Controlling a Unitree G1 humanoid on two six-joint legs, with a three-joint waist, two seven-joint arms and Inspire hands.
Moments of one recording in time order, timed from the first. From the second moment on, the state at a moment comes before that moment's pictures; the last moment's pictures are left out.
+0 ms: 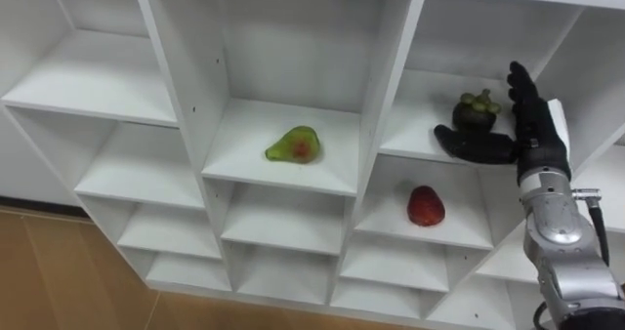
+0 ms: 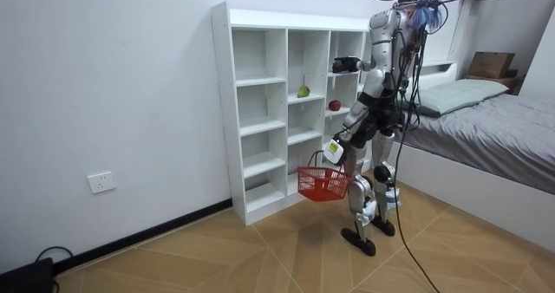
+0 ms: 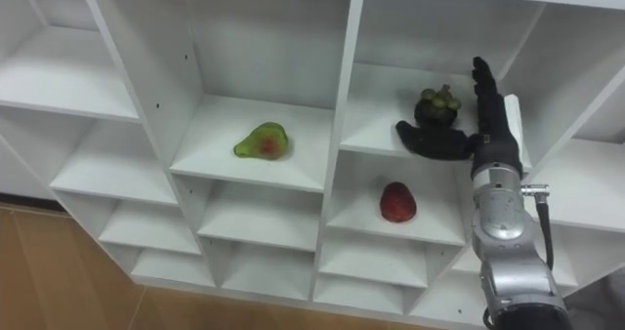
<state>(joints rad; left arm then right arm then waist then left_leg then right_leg) 0.27 0.20 0.08 0.96 0.17 0.05 -0.01 -0.19 -0.35 -0.02 0.44 -0.01 -0.10 -0.16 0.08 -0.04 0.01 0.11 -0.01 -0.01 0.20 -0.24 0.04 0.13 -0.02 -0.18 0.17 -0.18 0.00</state>
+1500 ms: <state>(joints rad) 0.26 0.22 0.07 0.96 0.15 0.07 0.02 -0.23 -0.36 -0.05 0.56 -0.05 -0.13 -0.16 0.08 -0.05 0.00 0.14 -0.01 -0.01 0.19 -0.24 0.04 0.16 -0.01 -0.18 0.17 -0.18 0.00</state>
